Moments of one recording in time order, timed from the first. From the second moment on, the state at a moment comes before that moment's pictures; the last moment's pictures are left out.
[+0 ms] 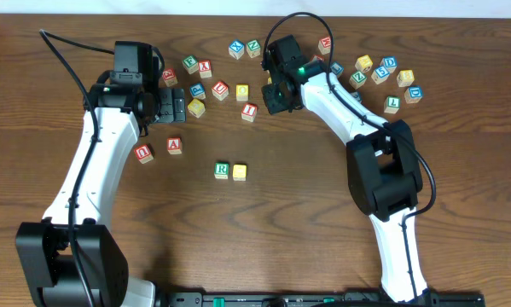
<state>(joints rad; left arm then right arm) -0.05 1.65 1.35 -0.78 -0.08 -0.09 0.45 2.34 1.88 -0.70 -0.06 0.11</state>
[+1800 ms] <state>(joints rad) -0.05 1.65 1.35 -0.78 -0.08 -0.09 0.45 2.33 1.89 -0.74 -0.06 0.11</state>
